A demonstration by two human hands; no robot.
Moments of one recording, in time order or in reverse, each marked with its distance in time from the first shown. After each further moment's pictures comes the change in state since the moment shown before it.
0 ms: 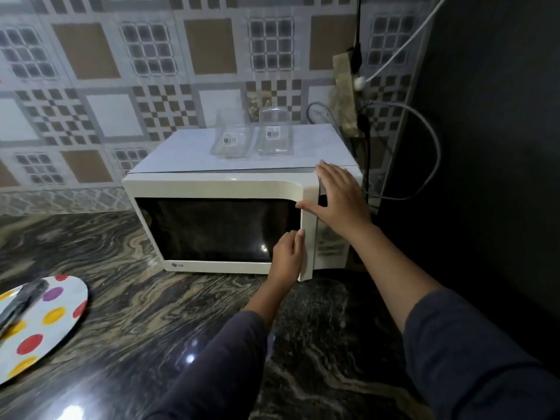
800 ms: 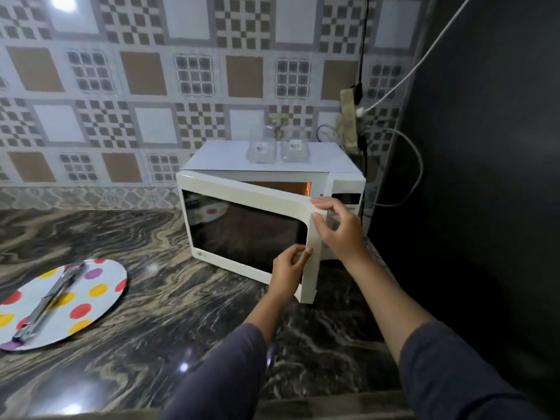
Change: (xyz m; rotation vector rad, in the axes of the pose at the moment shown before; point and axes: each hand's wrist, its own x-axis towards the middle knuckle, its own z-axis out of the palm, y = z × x) left_hand -0.104 0.030 -0.077 -0.233 -0.087 -0.046; right_hand -0.090 -0.110 -0.033 0.500 0.254 0.075
